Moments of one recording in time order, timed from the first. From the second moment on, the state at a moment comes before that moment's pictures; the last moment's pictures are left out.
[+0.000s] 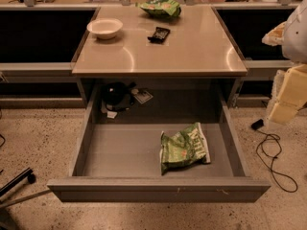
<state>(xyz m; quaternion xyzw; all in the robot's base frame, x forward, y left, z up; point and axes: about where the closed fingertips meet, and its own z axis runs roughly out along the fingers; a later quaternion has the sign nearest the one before) 0.438 -0.217 0.976 -0.60 0.78 -0.03 0.16</state>
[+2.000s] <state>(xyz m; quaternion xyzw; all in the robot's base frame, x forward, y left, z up) 0.558 -0.138 0.744 -0.68 0.70 0.05 0.23</state>
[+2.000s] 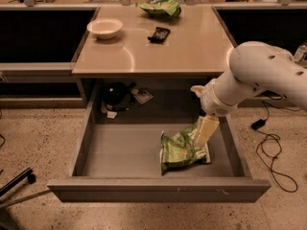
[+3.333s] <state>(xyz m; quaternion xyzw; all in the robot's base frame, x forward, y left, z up) 0.542 -0.109 0.646 -0.67 0.70 0.13 0.21</state>
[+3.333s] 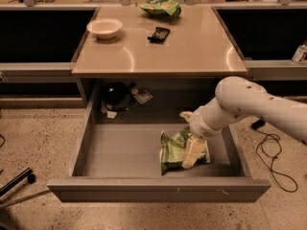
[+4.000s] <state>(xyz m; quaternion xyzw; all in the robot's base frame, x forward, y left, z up) 0.537 -0.097 0.603 -0.68 0.69 0.17 0.20</state>
